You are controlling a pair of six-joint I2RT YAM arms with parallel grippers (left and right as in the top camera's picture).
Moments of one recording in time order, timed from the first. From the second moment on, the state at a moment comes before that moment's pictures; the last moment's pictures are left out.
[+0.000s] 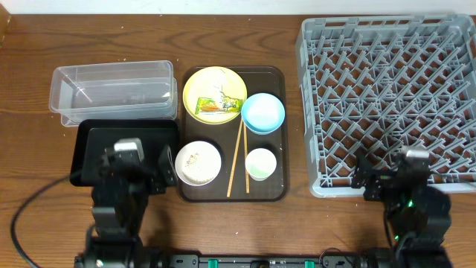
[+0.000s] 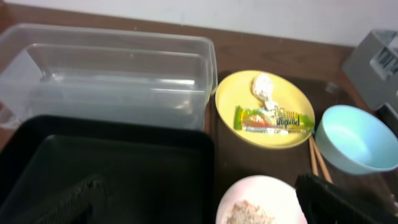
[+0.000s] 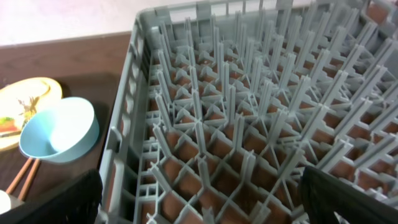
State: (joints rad) left arm -0.03 0.44 0.50 -0.51 0.00 -0.15; right arm 0.00 0.38 0.50 -0.56 -0.01 0.13
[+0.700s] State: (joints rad) left arm -0.03 1.13 1.10 -1.11 0.23 -0.15; right arm 0.00 0.95 0.94 -1.03 -0.12 0.13
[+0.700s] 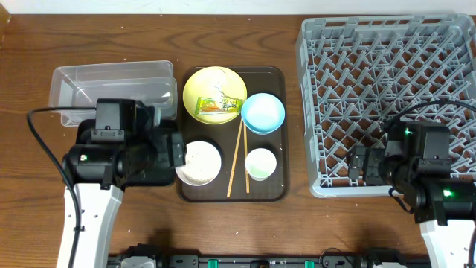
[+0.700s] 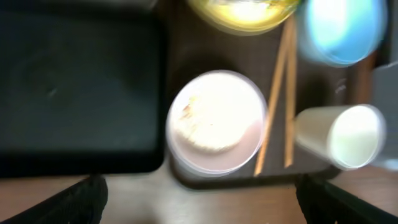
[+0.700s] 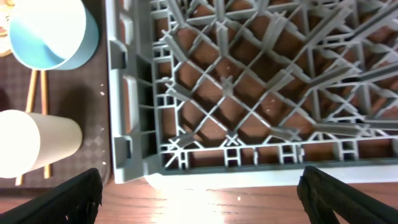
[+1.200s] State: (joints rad) left arm -0.09 1.48 1.45 -0.74 0.22 -0.17; right arm 0.00 0.96 0.95 -1.03 -0.15 0.13
